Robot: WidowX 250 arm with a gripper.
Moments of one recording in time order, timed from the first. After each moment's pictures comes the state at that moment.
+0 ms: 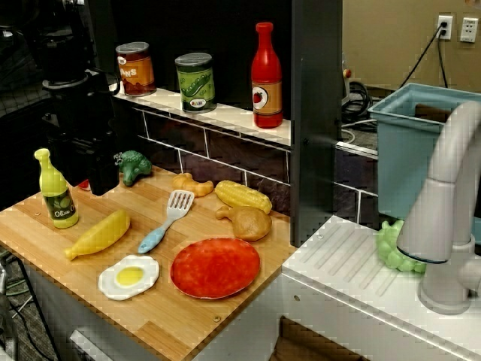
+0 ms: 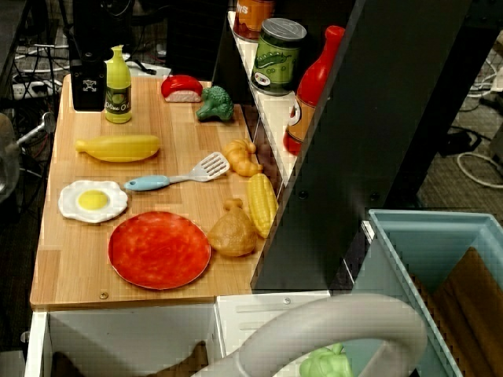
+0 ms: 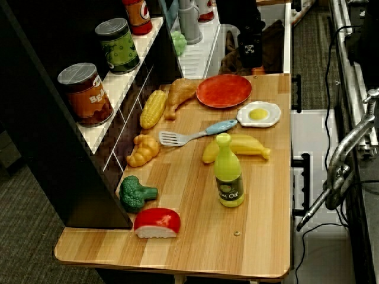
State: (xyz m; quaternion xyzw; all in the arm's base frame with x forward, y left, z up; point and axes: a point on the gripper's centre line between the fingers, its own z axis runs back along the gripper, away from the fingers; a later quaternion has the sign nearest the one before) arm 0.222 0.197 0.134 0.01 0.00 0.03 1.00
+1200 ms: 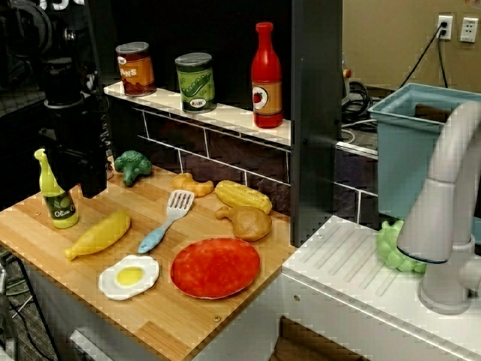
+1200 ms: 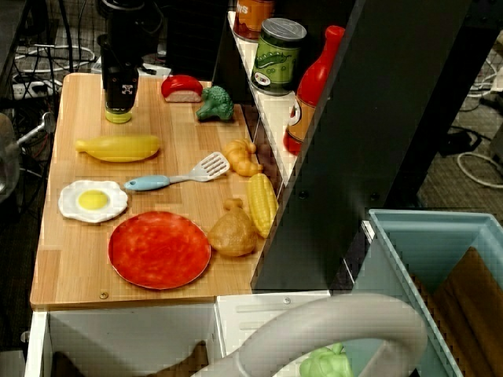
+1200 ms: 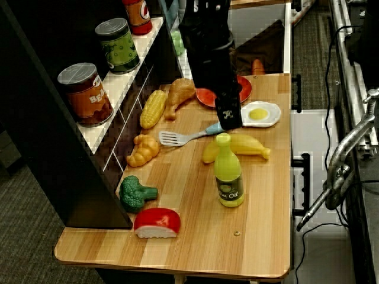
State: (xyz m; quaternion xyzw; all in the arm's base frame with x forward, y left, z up) arm 0.248 0.270 0.090 0.03 0.02 0.07 1.00
